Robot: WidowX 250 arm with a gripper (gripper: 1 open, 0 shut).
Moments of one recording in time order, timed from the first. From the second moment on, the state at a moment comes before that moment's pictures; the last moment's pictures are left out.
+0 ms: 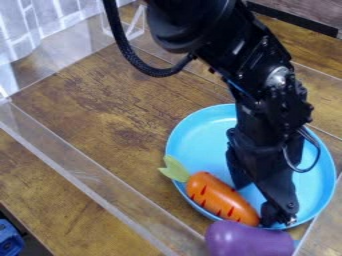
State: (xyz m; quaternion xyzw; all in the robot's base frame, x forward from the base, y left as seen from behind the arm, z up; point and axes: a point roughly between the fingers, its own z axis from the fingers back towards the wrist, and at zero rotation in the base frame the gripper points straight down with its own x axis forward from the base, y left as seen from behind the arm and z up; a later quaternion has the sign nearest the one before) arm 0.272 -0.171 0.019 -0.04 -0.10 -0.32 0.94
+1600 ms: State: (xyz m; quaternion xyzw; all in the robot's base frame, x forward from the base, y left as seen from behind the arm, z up) arm 0.248 -0.181 0.018 -0.03 -0.09 -0.37 0.93
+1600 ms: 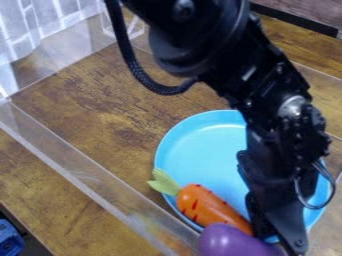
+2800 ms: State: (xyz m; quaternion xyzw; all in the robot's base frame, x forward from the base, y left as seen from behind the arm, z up) arm 0.254 -0.166 0.026 -0.01 -0.04 -0.41 0.91
